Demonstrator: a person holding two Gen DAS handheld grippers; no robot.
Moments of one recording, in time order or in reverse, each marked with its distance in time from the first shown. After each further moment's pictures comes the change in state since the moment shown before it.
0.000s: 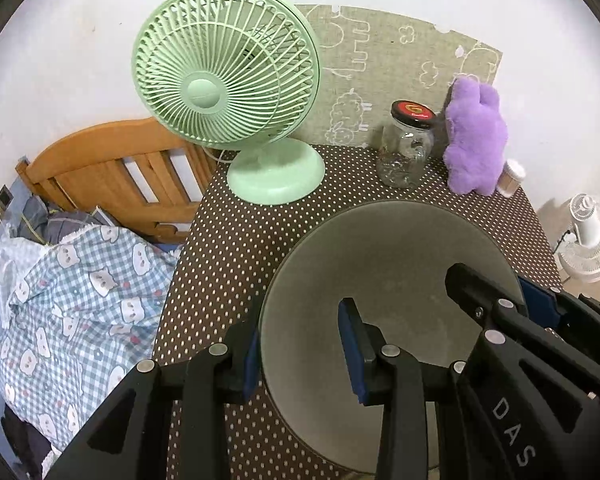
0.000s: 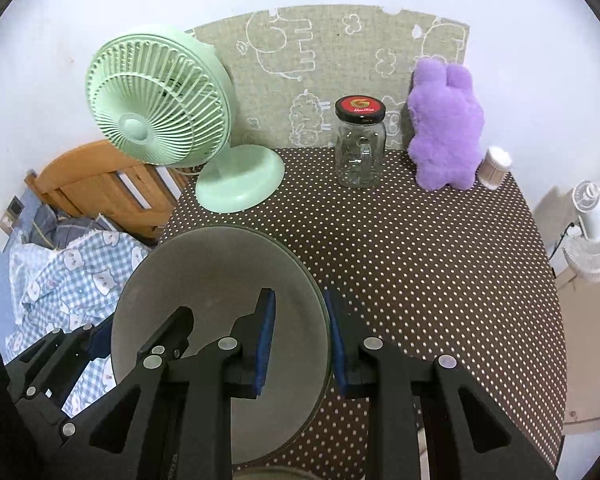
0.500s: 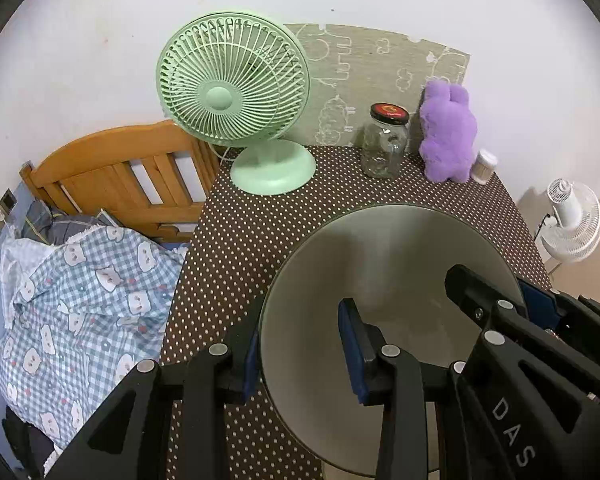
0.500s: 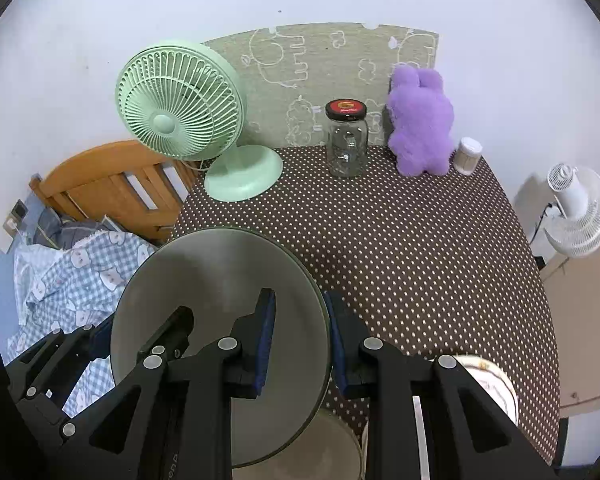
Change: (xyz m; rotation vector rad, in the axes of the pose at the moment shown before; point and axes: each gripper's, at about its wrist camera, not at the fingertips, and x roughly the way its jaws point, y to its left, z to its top) left arm -0.051 0.002 -0.043 0.032 -0.042 -0.028; right arm -0.061 0.010 -0.054 0.035 -0.039 -0.027
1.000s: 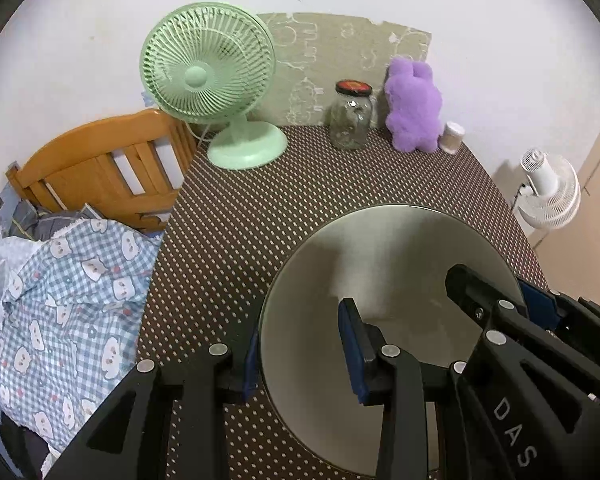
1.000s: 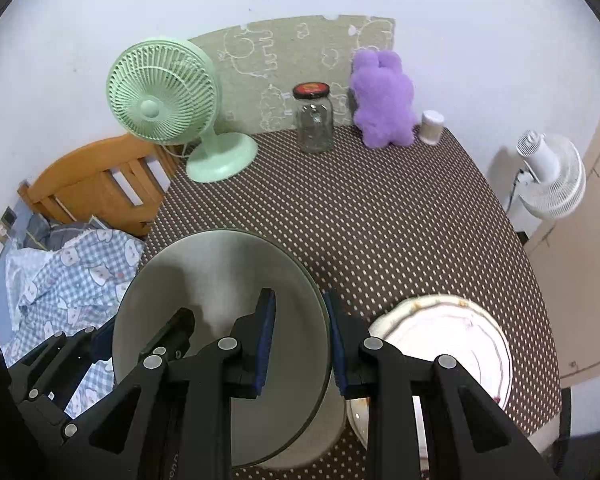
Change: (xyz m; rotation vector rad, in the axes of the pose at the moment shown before) left arm -0.010 -0.018 -0.050 0.057 0.019 -0.066; right arm -0.027 -0.016 -0.060 0.066 0.000 -0.064
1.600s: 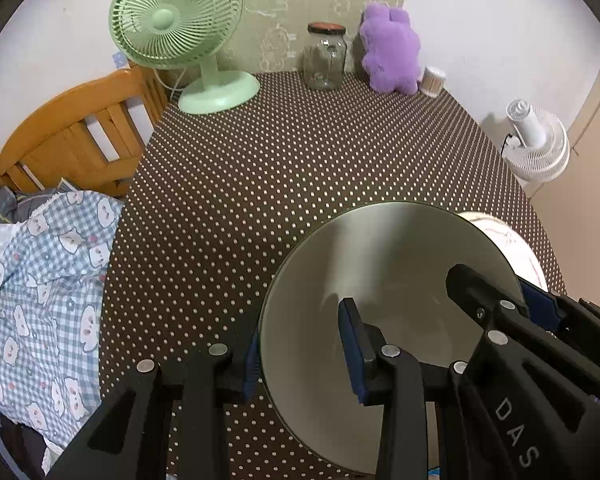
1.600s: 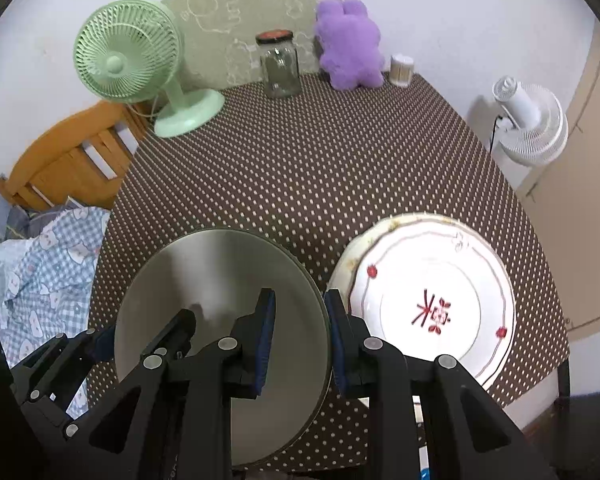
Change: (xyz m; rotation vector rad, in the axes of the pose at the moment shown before) left arm 0.026 -0.013 -0.049 0.057 0.131 -0.054; right arm 0.023 -0.022 -0.058 0.068 0.114 -0.061
